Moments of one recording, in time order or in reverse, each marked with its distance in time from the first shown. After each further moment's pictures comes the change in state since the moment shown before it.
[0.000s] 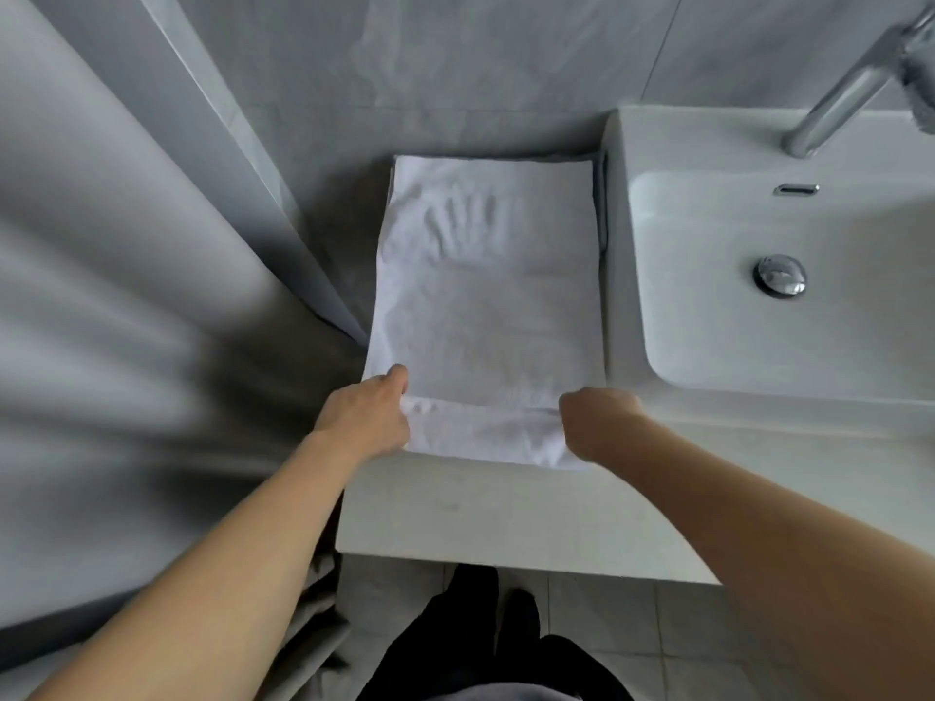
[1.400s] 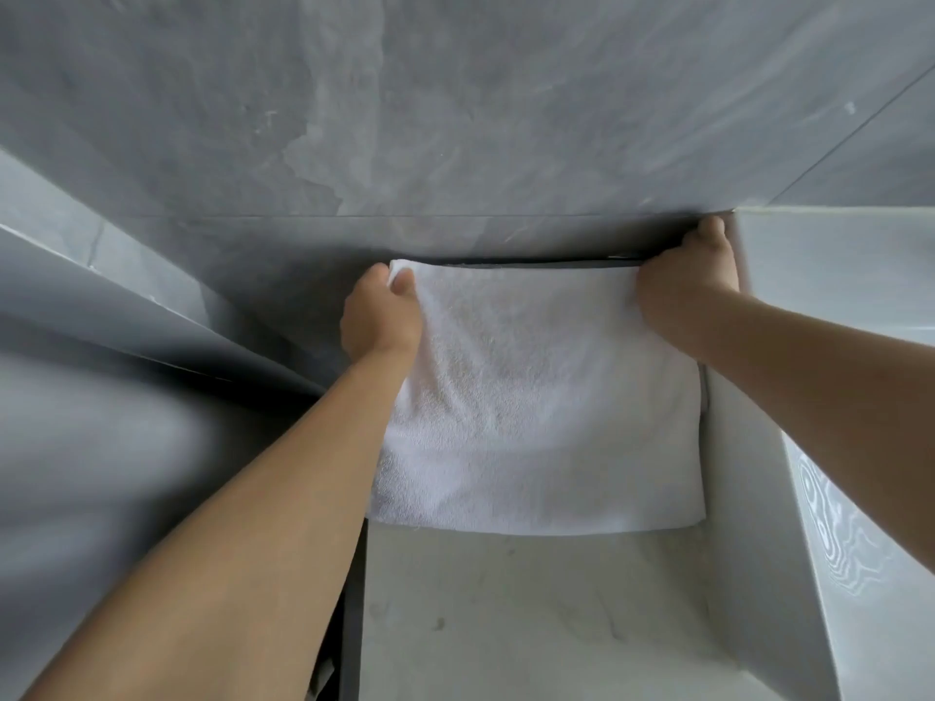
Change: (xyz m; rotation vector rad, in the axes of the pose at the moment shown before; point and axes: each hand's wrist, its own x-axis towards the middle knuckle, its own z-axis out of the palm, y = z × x) left_hand 0.351 -0.023 -0.124 -0.717 0.462 -0.440; right_hand 0.294 0.098 -0.208 -0.663 0.084 0.356
